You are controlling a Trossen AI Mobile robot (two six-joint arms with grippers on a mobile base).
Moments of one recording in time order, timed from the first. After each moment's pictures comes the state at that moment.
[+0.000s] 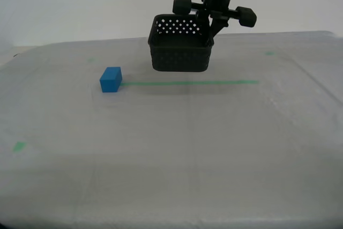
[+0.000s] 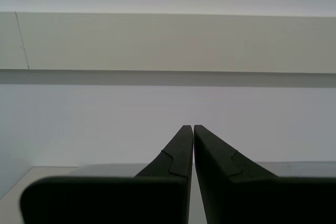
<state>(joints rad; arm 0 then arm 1) 0.53 2.24 1.94 -1.00 -0.11 0.57 0.00 1.05 0.52 0.60 -0.01 0.00</state>
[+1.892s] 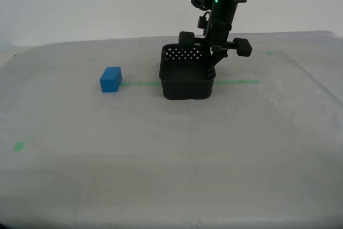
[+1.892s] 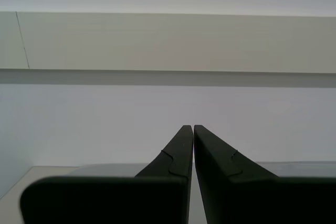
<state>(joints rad) 0.49 2.42 1.91 -0.82 -0.08 0.50 0.00 1.05 0.52 0.60 -0.01 0.00</state>
